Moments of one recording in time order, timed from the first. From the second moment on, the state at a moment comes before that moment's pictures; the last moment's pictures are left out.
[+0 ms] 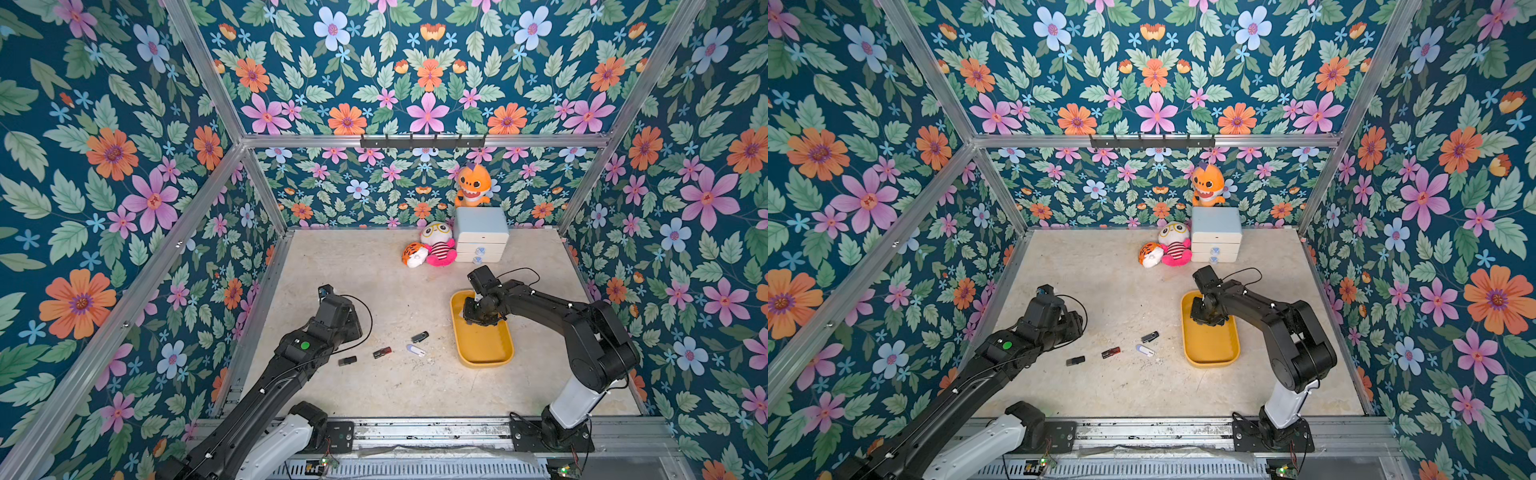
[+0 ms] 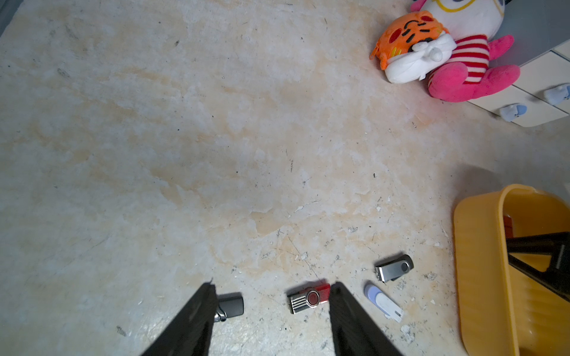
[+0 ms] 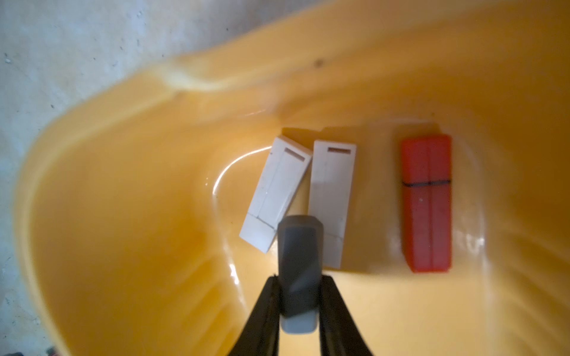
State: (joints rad) left arm -0.52 0.87 0.75 -0.73 -0.22 -0.64; right arm 0.49 1.71 1.05 -0.58 -0.08 0.65
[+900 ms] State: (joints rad) left arm -0.52 0.89 0.75 -0.73 -0.23 -0.64; right arm 0.49 1.81 1.09 -0.48 -0.26 0.65
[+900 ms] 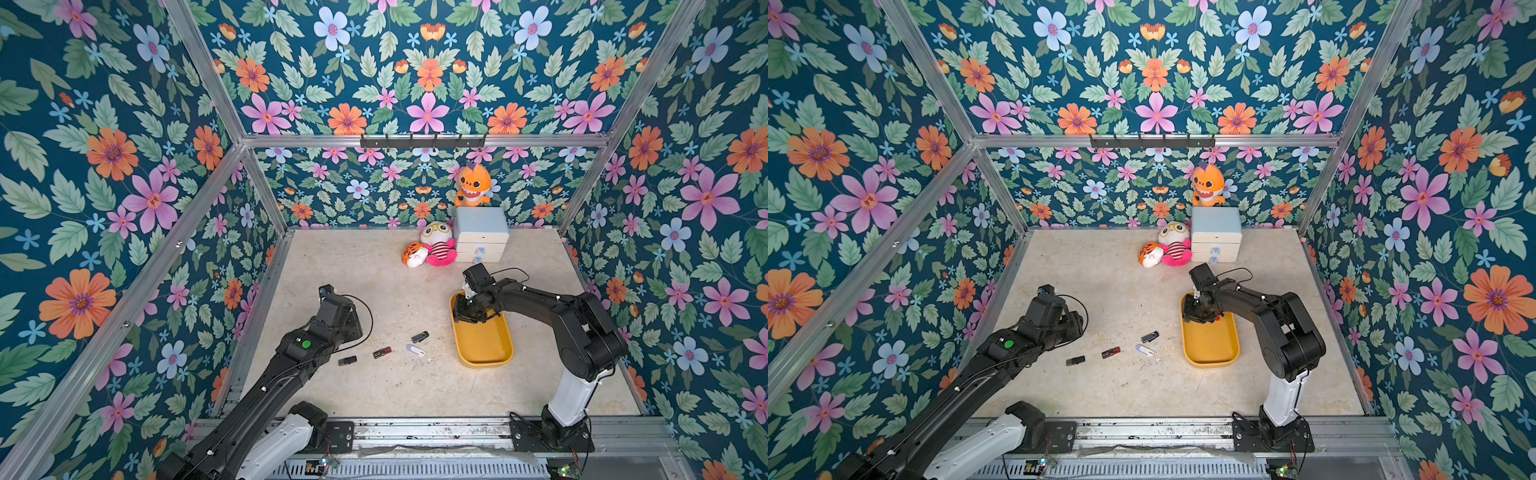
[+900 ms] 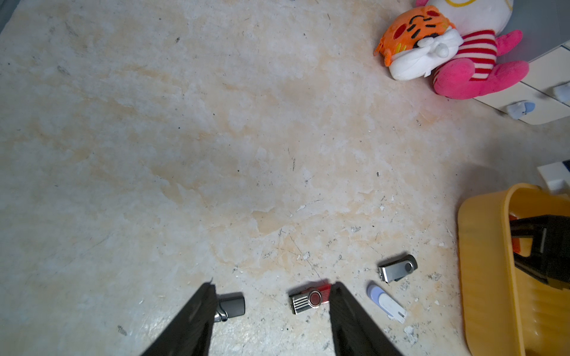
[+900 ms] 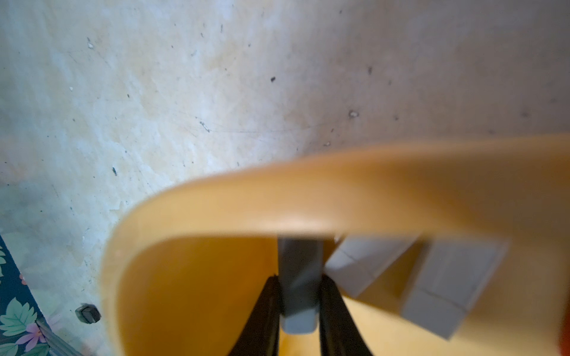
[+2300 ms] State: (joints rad) left arm -0.74 1.16 0.81 -0.59 -0.07 -0.60; right arm 0.49 1.19 0.78 -0.55 -0.11 0.58
